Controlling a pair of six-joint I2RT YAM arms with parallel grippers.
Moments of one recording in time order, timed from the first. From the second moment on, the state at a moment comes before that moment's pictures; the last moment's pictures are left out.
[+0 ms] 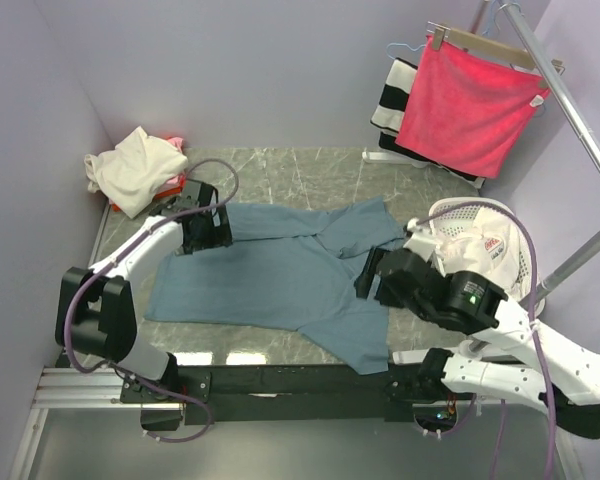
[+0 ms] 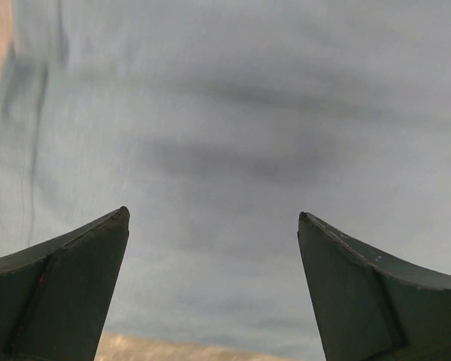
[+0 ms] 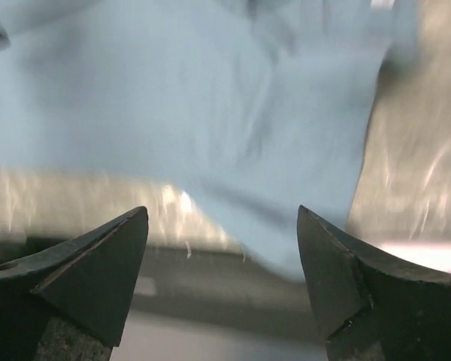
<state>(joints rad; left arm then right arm) -0.27 1.49 1.05 -0.64 -0.17 -0.46 1.02 0.88 1.06 -1.13 0.46 1.06</state>
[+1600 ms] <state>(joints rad) -0.19 2.15 1.61 -0.47 -0.11 -0.50 0.28 2.51 2.25 -0.82 0.10 0.53</state>
